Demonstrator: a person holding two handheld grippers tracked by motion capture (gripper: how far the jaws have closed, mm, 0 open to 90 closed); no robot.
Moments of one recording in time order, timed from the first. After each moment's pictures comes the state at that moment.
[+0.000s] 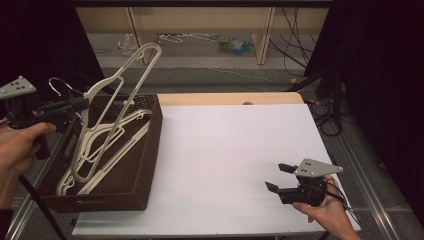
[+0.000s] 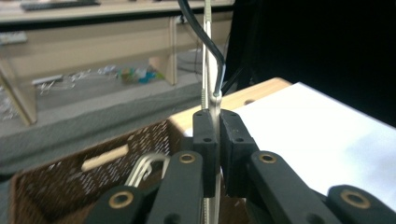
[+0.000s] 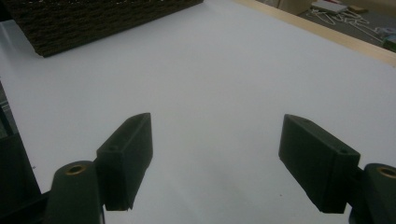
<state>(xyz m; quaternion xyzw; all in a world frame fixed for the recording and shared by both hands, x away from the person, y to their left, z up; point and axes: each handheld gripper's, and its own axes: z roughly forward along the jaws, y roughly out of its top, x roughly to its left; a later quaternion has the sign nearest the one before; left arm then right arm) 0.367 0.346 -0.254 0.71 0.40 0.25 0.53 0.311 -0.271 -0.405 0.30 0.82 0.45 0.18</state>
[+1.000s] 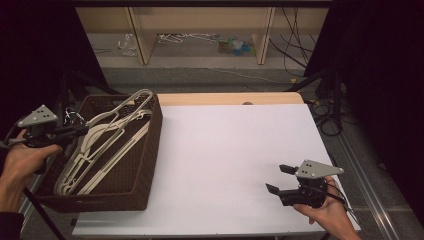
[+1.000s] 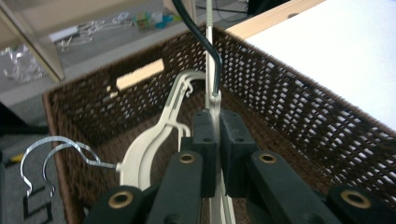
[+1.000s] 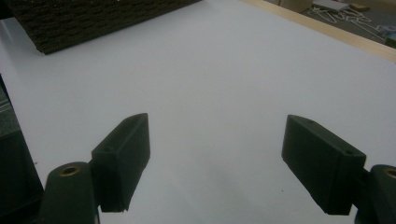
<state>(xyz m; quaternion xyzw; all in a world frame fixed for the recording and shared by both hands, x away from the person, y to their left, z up) 0.386 0.384 -0.340 0.77 0.41 0.26 0.42 0.308 -0.273 -0.407 0.30 0.82 0.45 0.17</state>
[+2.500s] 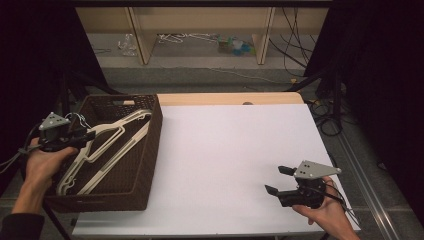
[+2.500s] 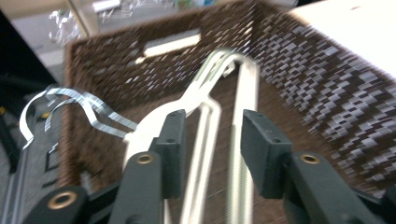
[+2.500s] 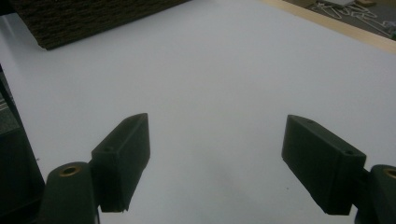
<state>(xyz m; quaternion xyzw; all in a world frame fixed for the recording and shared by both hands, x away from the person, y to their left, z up) 0.391 0.366 -0.368 0.73 0.48 0.29 0.39 0.309 -0.271 -0.410 0.30 0.83 0.44 0.17</state>
